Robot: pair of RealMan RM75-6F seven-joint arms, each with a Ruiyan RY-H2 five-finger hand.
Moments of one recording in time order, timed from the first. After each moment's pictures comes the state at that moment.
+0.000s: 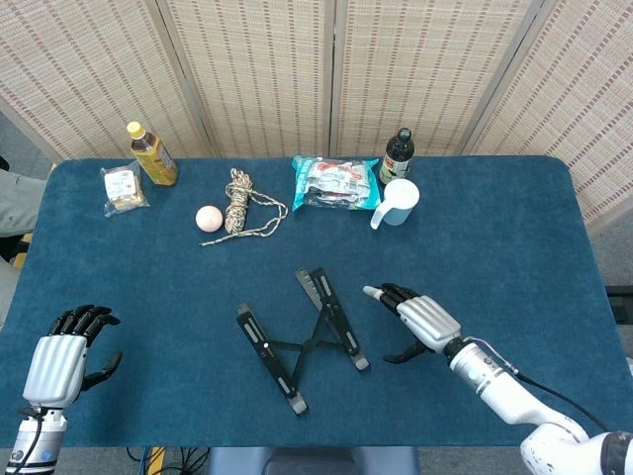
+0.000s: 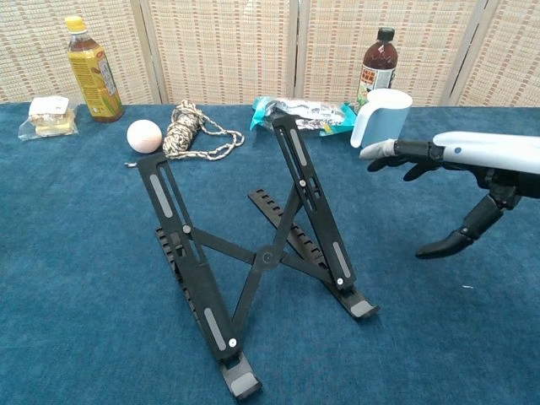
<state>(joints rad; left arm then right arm) -0.10 -1.20 -0.05 -1.79 1.53 1.51 0.26 0.59 -1.21 0.07 -1.76 -1.42 0.87 0.14</state>
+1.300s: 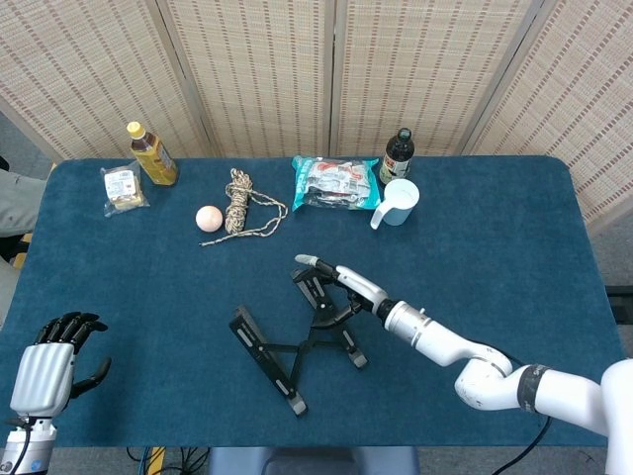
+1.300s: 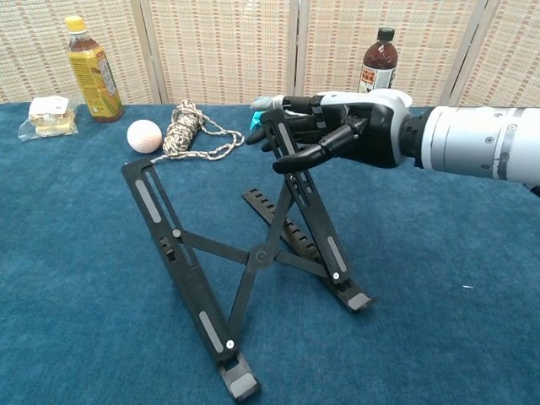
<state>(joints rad) -0.07 -1.19 -0.04 -1.80 1.53 1.54 0.25 0.86 -1.45 0.19 -1.42 -1.59 0.70 1.23</state>
